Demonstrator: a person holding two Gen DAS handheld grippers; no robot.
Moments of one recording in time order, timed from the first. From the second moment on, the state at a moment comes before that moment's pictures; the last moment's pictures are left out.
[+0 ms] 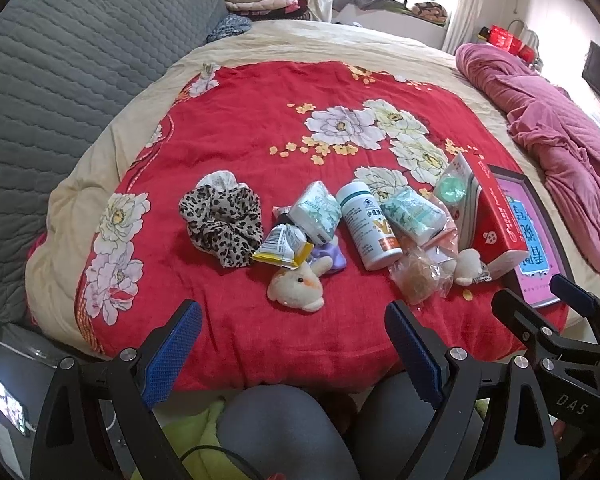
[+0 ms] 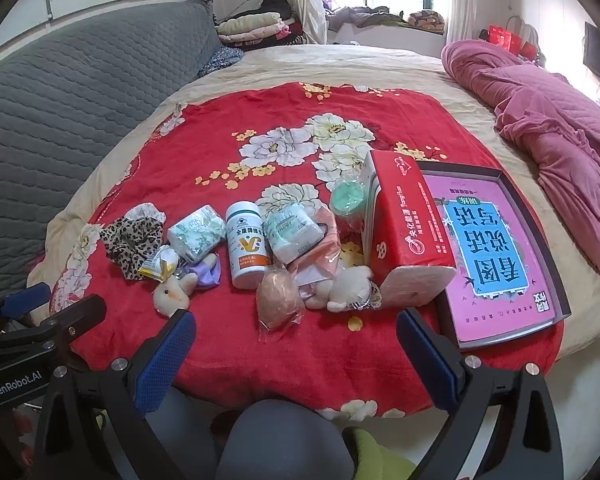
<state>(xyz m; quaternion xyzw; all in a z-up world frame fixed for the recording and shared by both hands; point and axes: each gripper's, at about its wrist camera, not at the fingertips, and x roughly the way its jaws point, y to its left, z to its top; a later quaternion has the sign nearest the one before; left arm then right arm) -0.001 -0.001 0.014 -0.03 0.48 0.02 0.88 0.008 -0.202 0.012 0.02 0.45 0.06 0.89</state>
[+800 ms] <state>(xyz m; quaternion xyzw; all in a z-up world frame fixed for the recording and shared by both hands) 0.000 0.000 0.010 -0.04 0.48 0.02 0.87 0.006 -0.200 0.013 0.01 0.45 0.07 0.89</state>
